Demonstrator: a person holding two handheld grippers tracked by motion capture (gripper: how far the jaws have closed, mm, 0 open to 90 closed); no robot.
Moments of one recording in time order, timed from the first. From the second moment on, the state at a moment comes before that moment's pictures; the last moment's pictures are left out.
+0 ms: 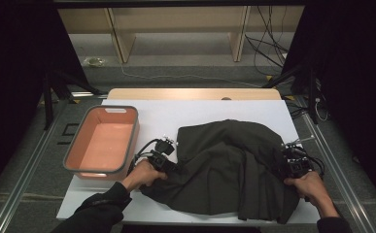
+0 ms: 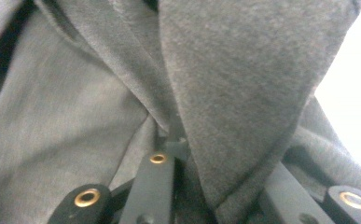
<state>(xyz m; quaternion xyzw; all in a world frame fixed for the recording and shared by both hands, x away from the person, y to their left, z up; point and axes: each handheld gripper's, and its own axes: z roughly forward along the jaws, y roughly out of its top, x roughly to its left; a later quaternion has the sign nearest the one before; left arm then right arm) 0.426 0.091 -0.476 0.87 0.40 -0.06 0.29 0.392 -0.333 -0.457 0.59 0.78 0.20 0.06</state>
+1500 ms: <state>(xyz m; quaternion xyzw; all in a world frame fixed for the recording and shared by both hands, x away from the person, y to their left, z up) 0.477 0.090 -0.467 0.80 0.51 0.00 0.31 0.419 -0.348 -0.422 0.61 0.73 0.29 0.10</state>
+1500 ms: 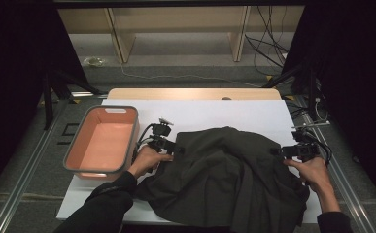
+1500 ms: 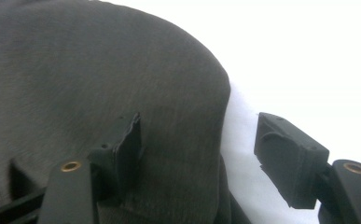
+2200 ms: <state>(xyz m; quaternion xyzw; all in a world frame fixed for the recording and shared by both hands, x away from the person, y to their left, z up) 0.476 0.092 -0.430 0.79 0.46 0.02 0.39 0.432 -0.346 -0.391 0.60 0.71 0.34 0.14</state>
